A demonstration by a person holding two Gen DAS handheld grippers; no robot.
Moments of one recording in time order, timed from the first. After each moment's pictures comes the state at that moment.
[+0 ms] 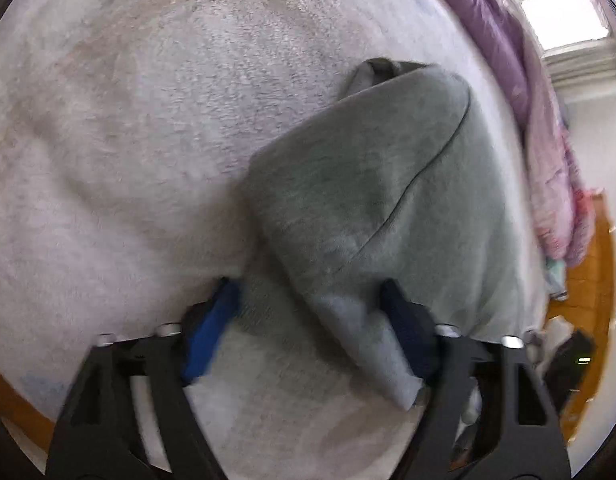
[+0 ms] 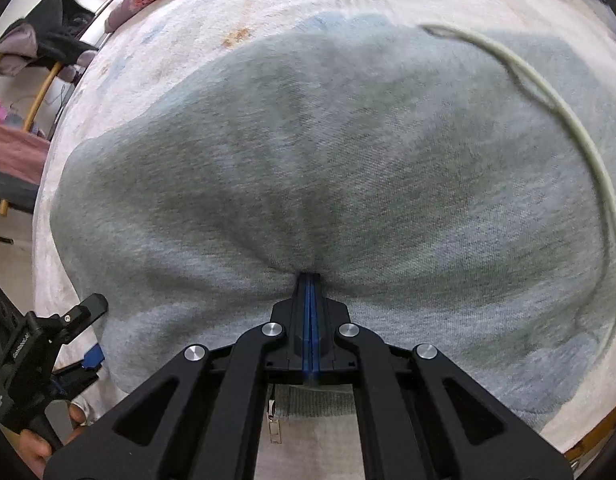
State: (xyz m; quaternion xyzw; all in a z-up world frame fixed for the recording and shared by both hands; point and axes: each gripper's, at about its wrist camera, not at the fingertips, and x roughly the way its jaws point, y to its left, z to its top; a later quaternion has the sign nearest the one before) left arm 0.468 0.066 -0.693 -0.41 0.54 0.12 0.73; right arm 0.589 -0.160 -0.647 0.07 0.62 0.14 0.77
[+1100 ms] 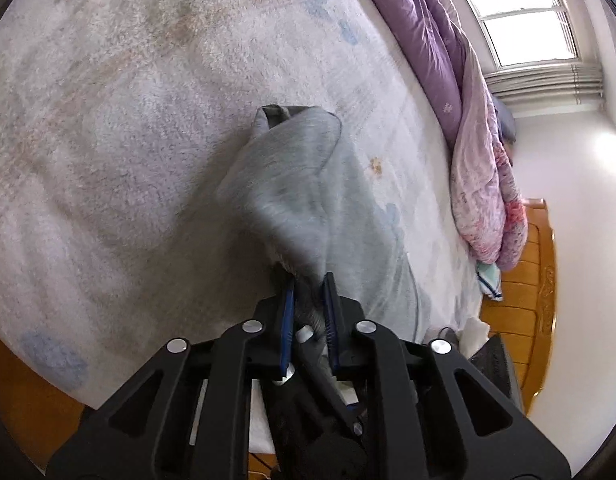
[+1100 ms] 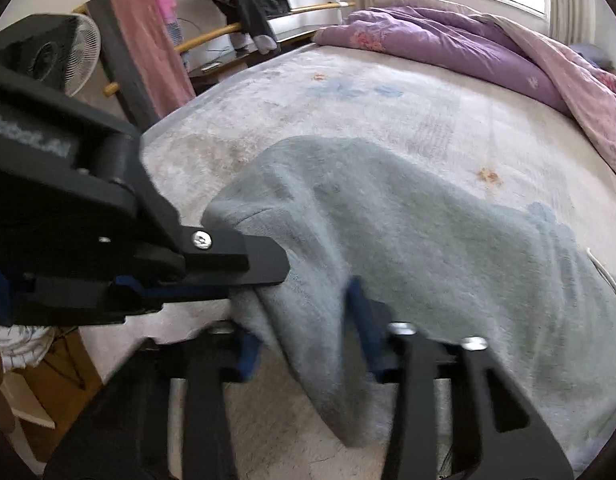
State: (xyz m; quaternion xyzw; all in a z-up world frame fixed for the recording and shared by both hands) left arm 0.478 0.067 -0.608 -0.50 0.47 0.03 0.73; right arm 0.528 -0.013 -0.600 -0.09 0.44 0.34 0.83
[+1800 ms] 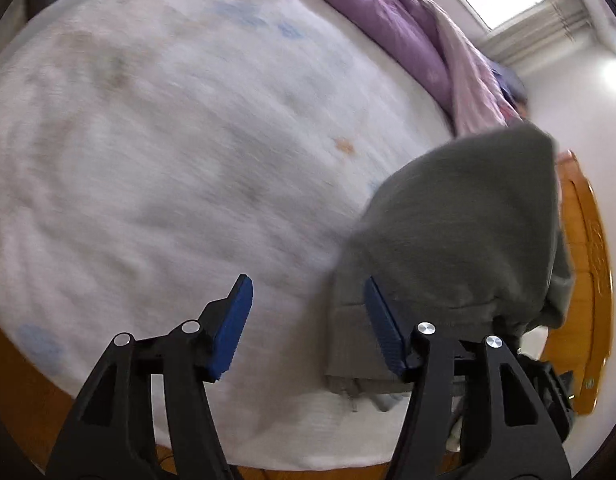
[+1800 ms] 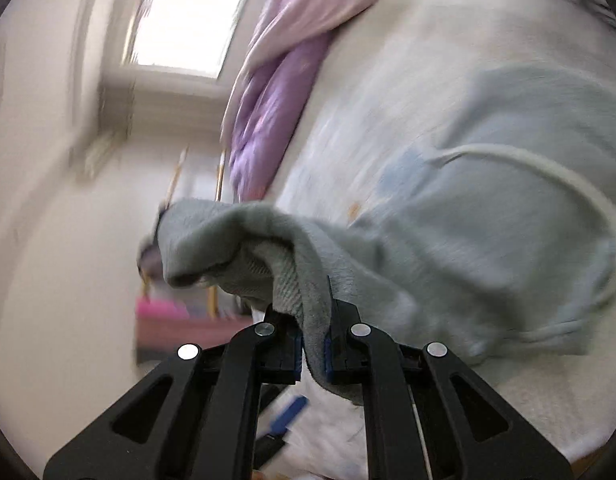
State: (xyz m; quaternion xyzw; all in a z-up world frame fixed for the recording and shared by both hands) left arm 0.513 -0.043 -0.573 -0.36 0.49 0.06 0.79; right arm 0.567 -0.309 -0.577 0.56 0.40 0.17 0.71
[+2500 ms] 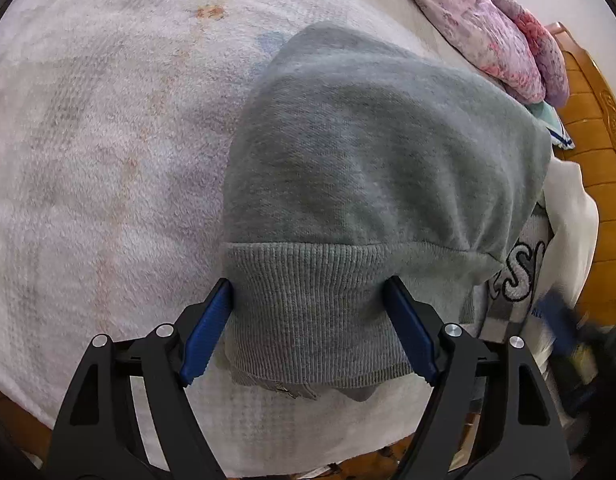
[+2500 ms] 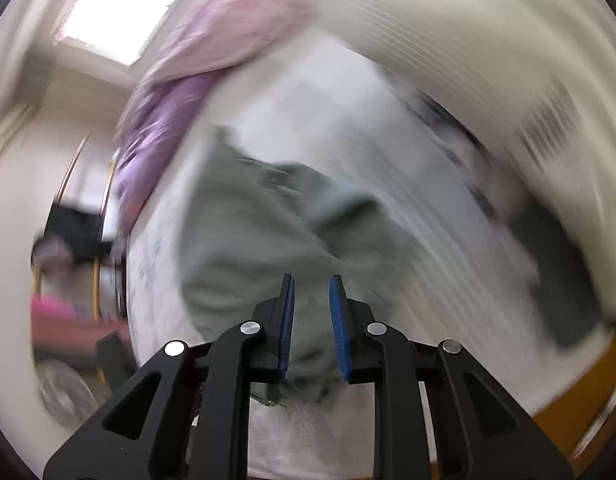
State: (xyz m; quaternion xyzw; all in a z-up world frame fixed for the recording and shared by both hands) left arm 0.567 -0.183 -0.650 -0.23 0.60 -0.03 0.76; right arm 0.605 -0.389 -0.544 0.32 0.49 0.10 0.80
